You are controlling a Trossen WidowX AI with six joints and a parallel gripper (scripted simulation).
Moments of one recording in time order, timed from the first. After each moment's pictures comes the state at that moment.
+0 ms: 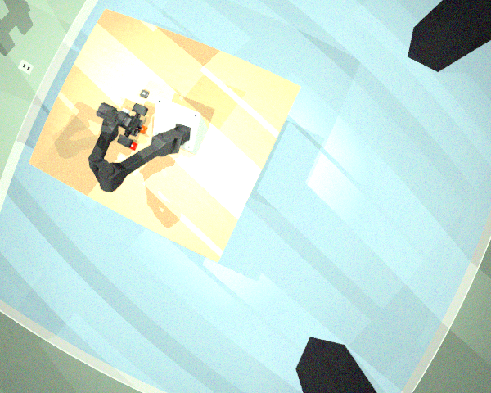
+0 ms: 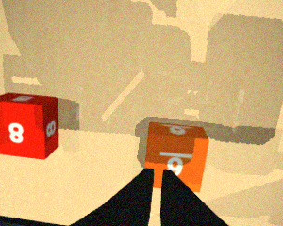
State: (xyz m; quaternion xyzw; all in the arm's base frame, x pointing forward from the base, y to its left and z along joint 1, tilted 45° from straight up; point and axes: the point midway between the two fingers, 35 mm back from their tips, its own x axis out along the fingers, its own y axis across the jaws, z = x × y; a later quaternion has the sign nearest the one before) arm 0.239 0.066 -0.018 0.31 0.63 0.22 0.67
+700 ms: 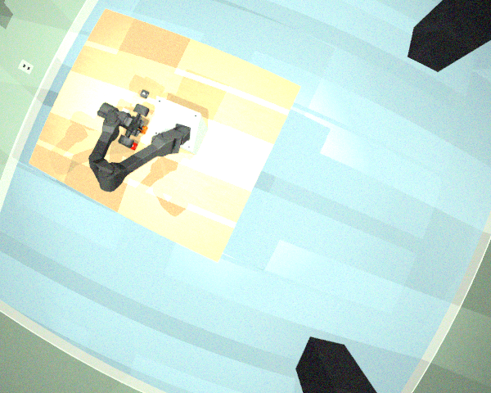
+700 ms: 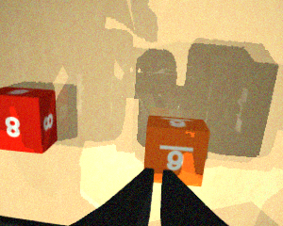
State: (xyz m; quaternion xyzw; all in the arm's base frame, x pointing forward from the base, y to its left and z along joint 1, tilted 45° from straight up) arm 0.235 0.068 -0.020 0.32 0.64 0.22 0.67
